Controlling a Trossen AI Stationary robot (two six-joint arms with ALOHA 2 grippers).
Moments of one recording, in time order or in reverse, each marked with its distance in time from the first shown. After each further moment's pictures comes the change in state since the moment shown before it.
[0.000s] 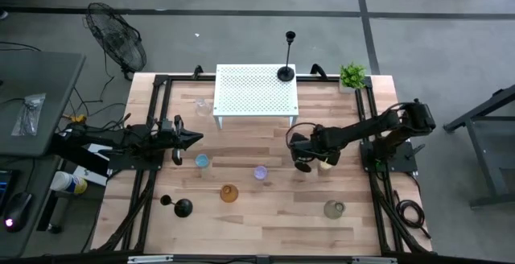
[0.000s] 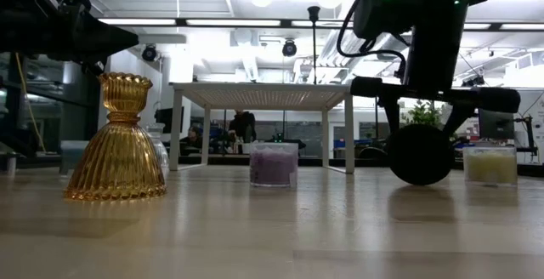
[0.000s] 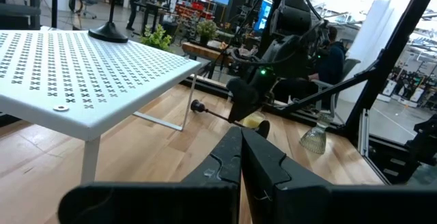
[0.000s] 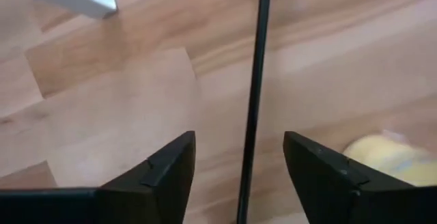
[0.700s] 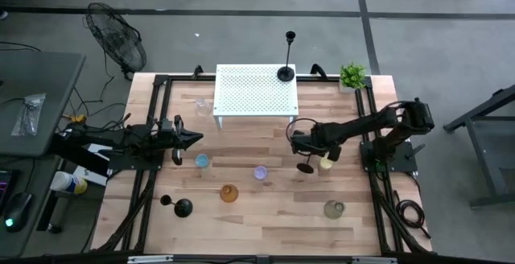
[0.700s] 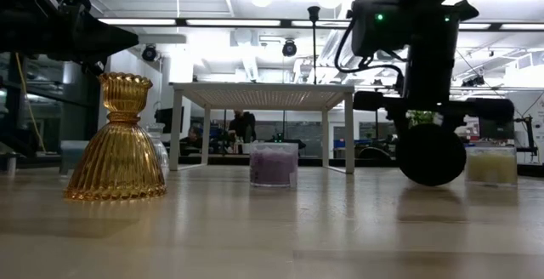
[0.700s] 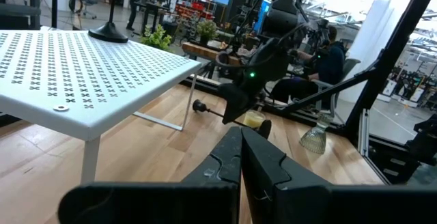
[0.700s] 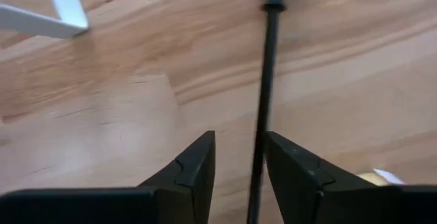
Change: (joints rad) left arm 0.000 0.000 0.000 0.000 0.000 0.000; right arm -0.076 0.005 -0.046 0.044 -0.050 -0.102
